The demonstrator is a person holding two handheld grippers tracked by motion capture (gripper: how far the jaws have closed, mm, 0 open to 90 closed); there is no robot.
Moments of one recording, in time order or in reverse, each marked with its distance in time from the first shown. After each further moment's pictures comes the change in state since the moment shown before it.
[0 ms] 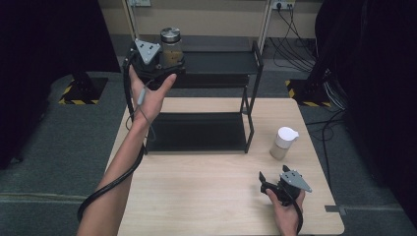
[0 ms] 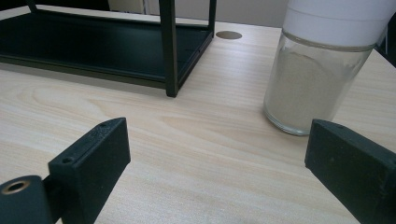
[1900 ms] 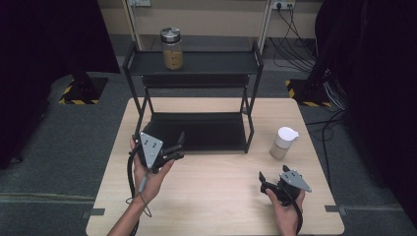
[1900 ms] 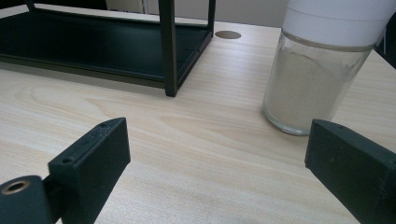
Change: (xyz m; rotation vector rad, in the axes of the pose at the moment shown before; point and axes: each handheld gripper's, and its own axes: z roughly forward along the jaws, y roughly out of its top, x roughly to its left) left arm -0.017 -0.195 -0.115 -0.078 -0.077 0.090; right arm 0.001 0.000 0.000 0.000 -0.004 -0.004
